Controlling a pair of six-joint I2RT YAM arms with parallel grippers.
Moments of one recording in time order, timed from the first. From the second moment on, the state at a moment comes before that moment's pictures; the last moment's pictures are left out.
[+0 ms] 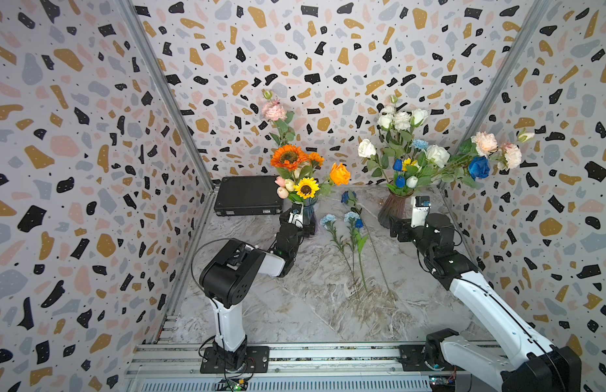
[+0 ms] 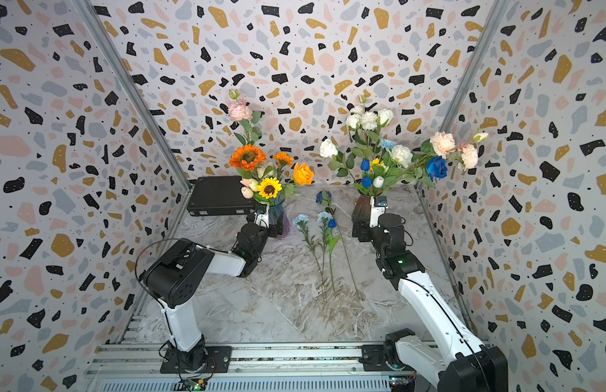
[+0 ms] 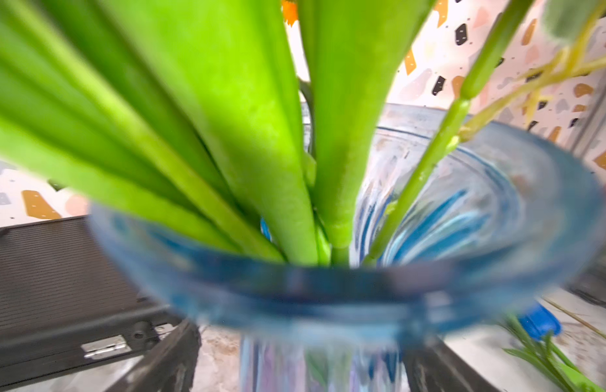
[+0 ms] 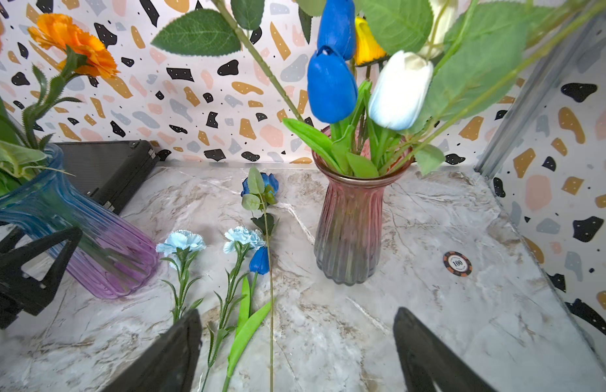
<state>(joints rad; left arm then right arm) -0.48 1.89 0.79 1.06 -0.27 0.03 0.28 1.03 0.80 -0.10 0.10 0.12</state>
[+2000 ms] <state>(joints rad) -0.66 1.63 0.70 0.95 -0.17 0.21 -0.40 1.51 0.73 0.84 -0.62 0.61</state>
